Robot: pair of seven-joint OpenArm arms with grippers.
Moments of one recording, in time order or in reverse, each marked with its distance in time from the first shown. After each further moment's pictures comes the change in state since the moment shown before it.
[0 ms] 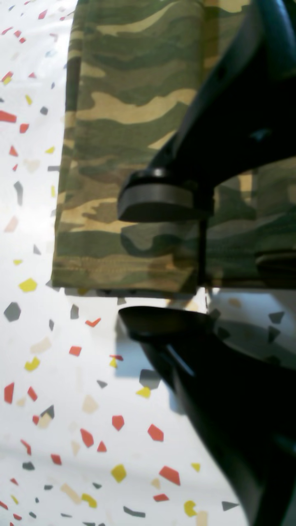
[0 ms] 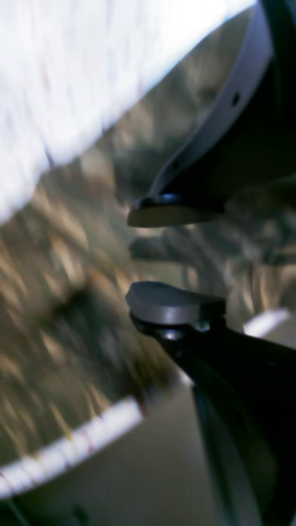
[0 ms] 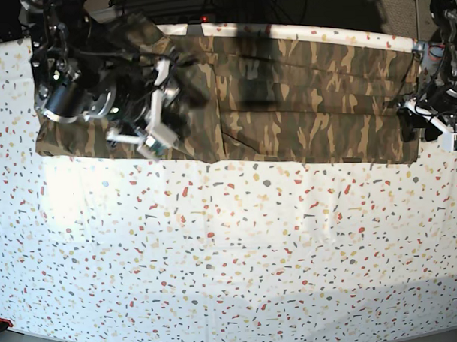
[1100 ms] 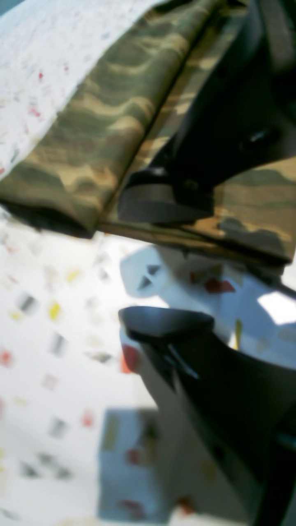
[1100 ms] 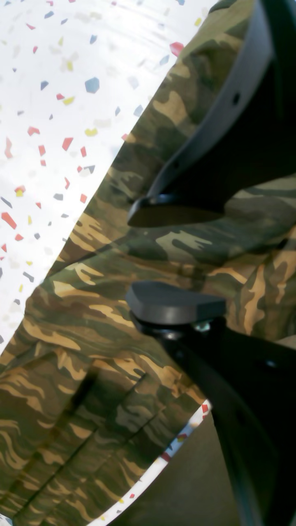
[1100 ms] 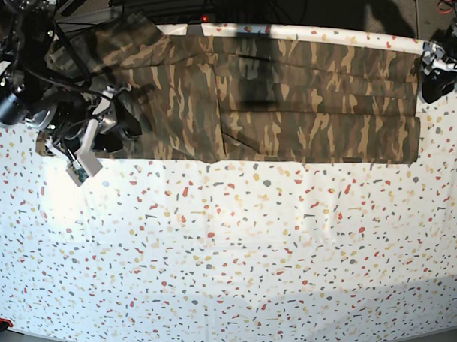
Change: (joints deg) left arm 10.6 0.5 -11.6 -11.4 -27.5 -10.3 -3.1; right arm -0.5 -0.4 18.7 -1.0 9.6 0.0 -7.7
